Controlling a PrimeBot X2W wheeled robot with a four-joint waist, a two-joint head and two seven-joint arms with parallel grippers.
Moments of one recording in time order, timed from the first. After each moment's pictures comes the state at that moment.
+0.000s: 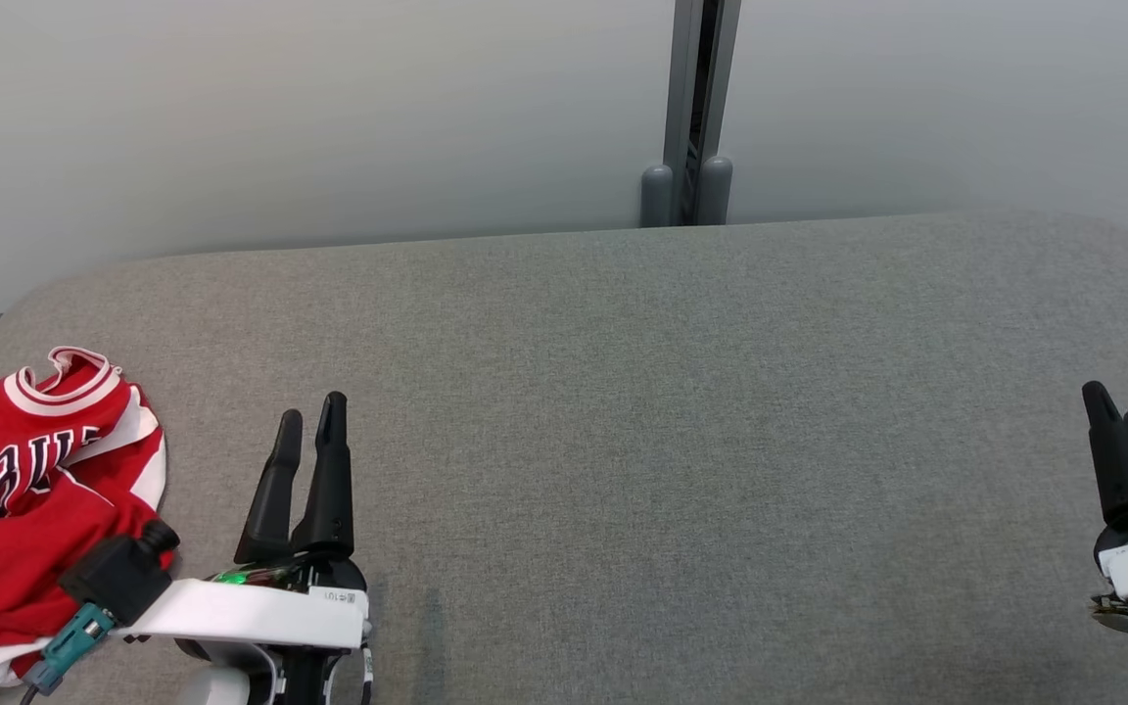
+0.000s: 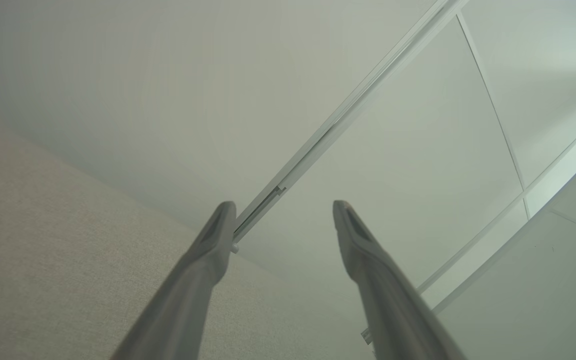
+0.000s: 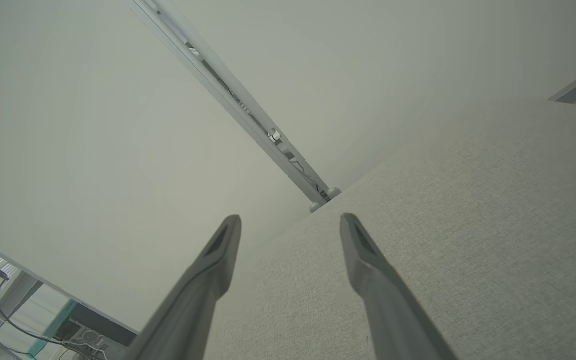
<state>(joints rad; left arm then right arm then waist) -0.09 0.09 -0.20 0.12 -0.95 -0.11 -0.26 -0.11 -0.12 -0.21 0.12 0.87 0.13 0.14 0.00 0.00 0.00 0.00</state>
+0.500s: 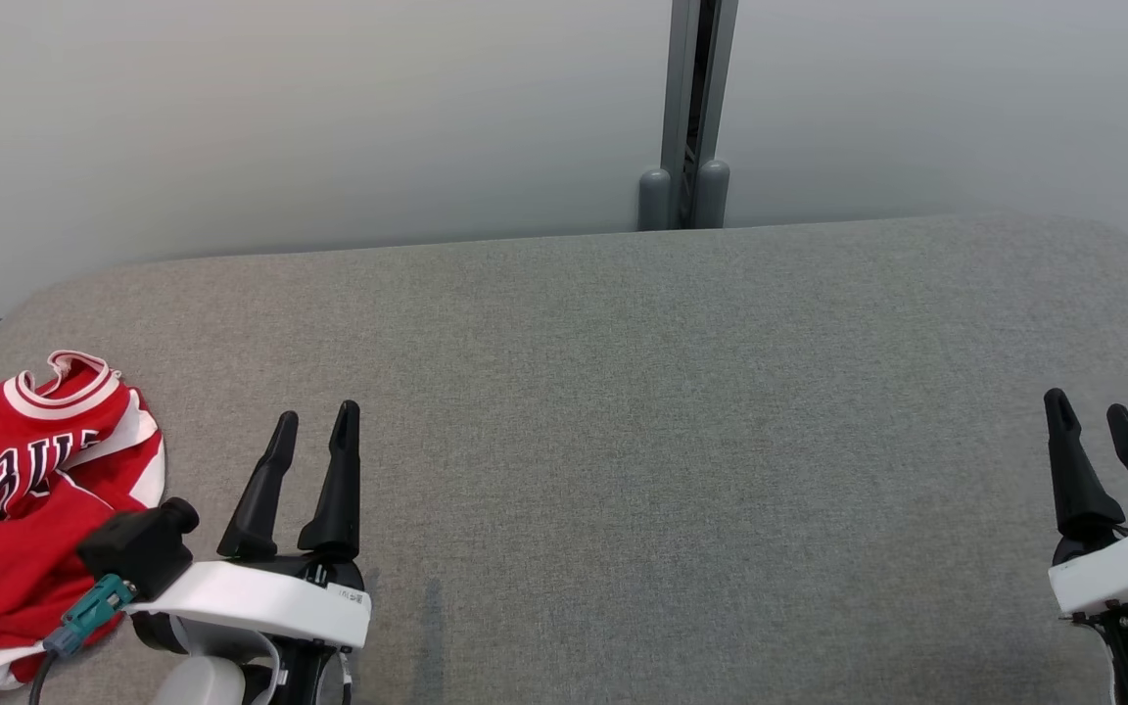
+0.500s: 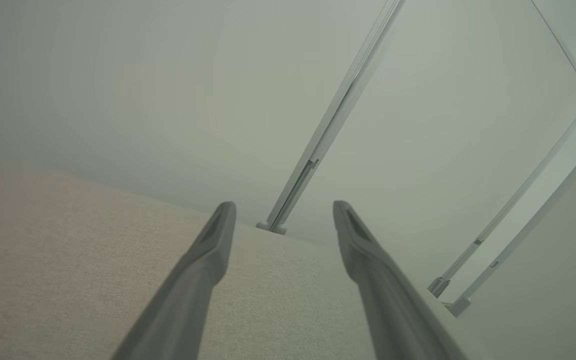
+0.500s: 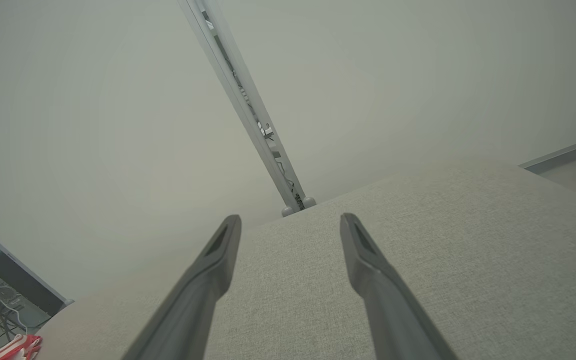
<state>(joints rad) -0.11 0.12 -0.21 0.16 -0.73 -0.05 -0.20 -0.10 -0.12 -0.15 0.11 0.58 0.13 0.06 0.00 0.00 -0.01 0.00</state>
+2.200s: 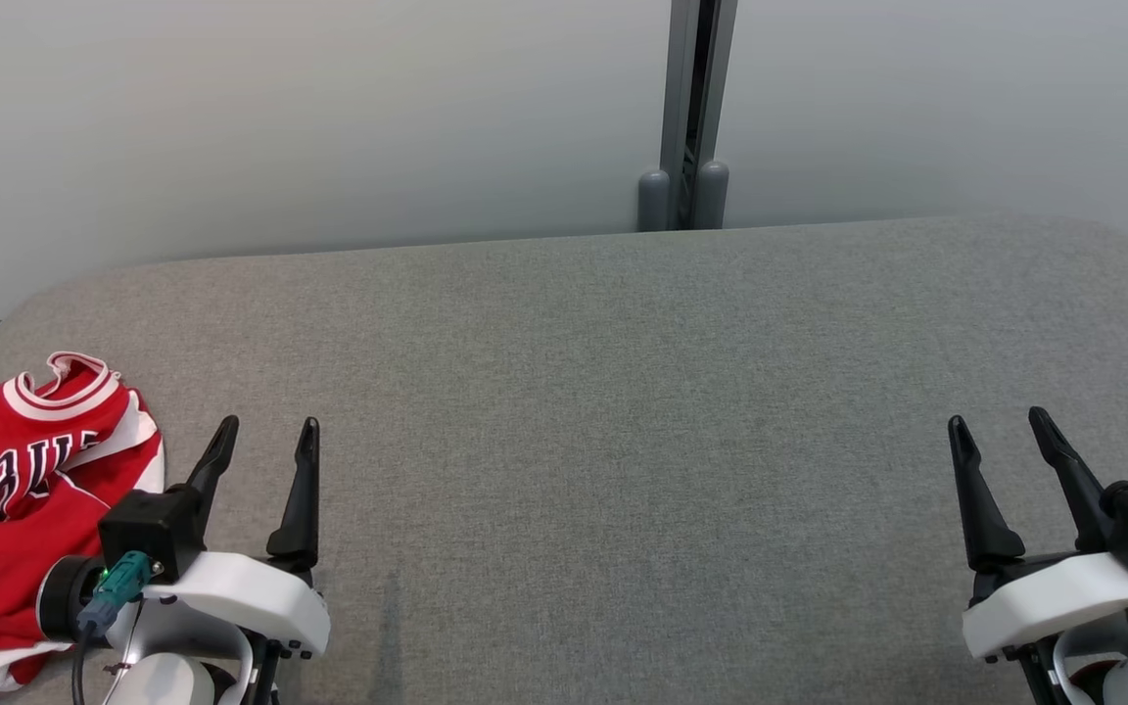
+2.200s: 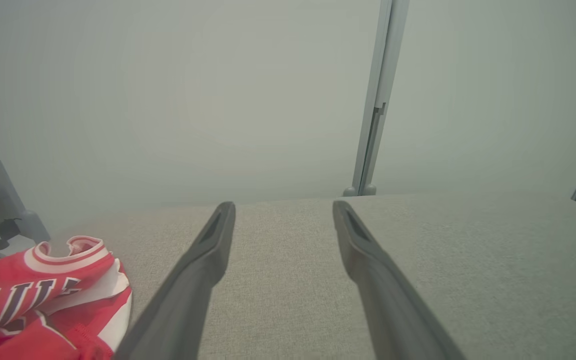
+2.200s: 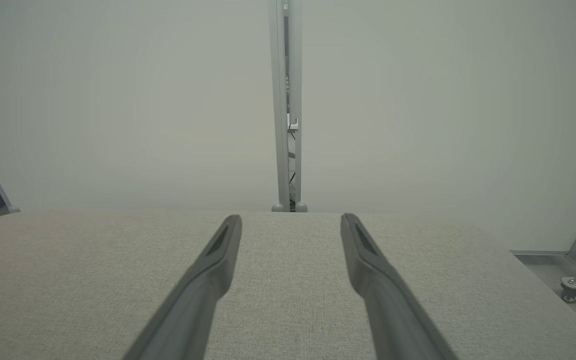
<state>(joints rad) -0.12 0.20 -0.17 0.16 -0.33 0.06 -0.10 -0.07 -0.10 -0.02 0.09 0.17 0.13 -0.08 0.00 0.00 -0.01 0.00</state>
